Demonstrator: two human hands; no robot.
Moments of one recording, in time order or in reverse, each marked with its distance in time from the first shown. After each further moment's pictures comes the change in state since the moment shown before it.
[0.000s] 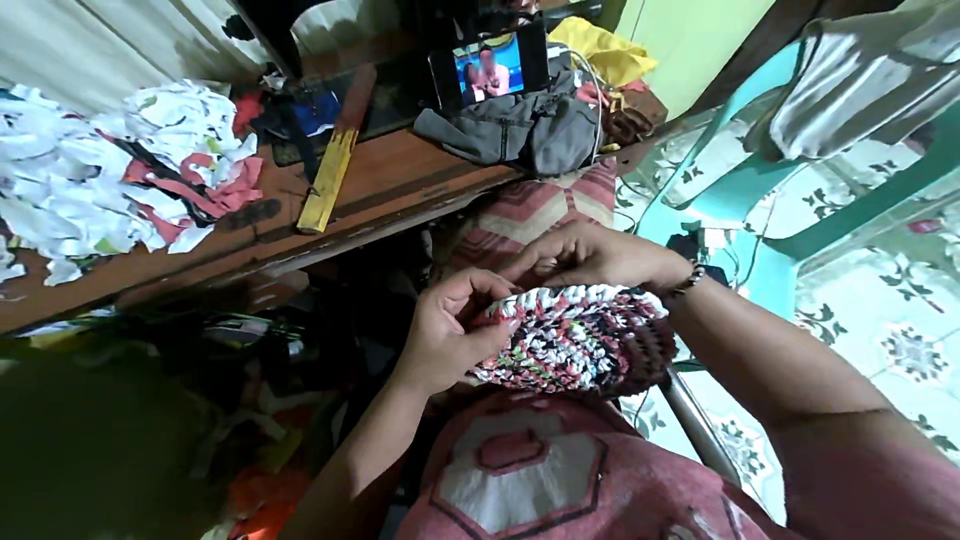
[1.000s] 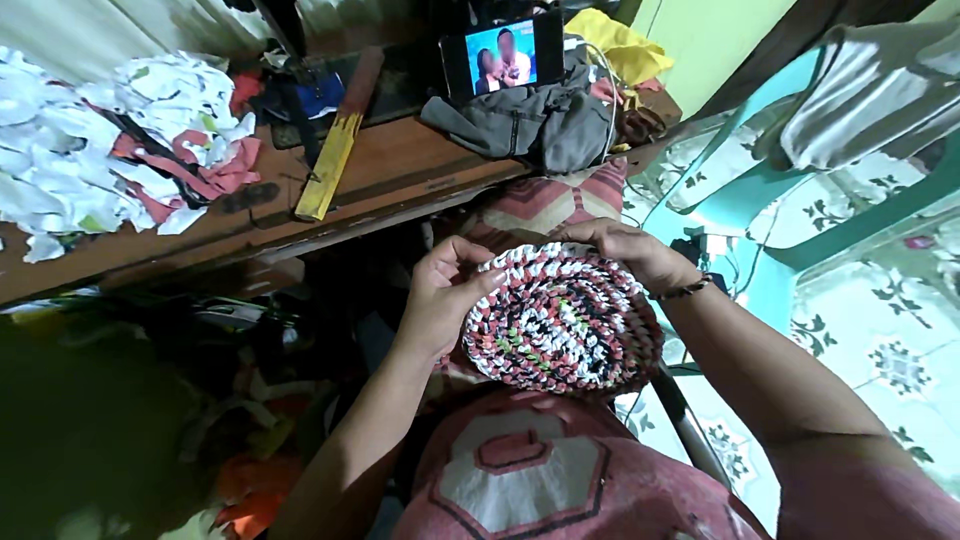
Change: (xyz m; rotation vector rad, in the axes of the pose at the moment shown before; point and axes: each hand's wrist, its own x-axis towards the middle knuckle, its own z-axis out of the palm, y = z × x) left_hand 0.018 -0.018 -0.008 -0.134 0.215 -0.230; right_hand -0.036 0.043 -0.017 0.239 0.247 0.136
